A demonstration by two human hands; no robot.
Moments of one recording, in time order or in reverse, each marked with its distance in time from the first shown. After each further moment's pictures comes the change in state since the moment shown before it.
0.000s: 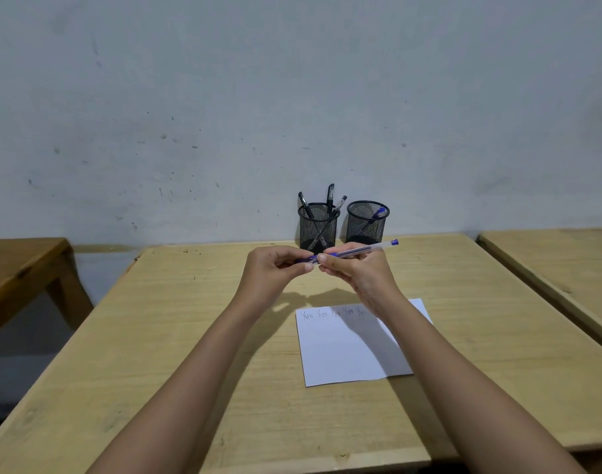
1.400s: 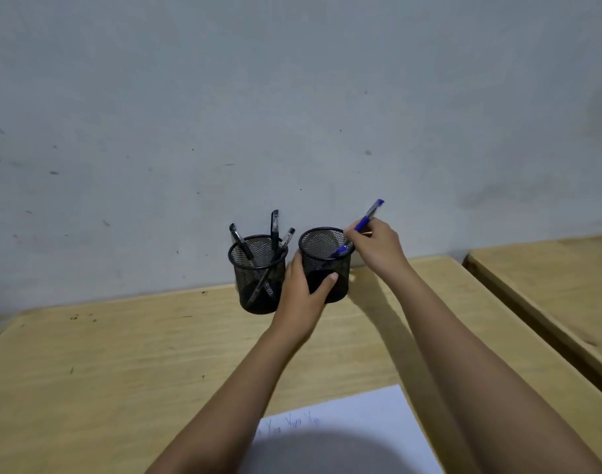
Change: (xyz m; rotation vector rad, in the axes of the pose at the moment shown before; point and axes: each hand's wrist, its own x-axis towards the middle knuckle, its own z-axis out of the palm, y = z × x) left_hand 0.151 -0.104 0.140 0.273 0.010 -0.040; right_hand 0.182 -0.015 -0.127 -0.745 0.327 -0.112
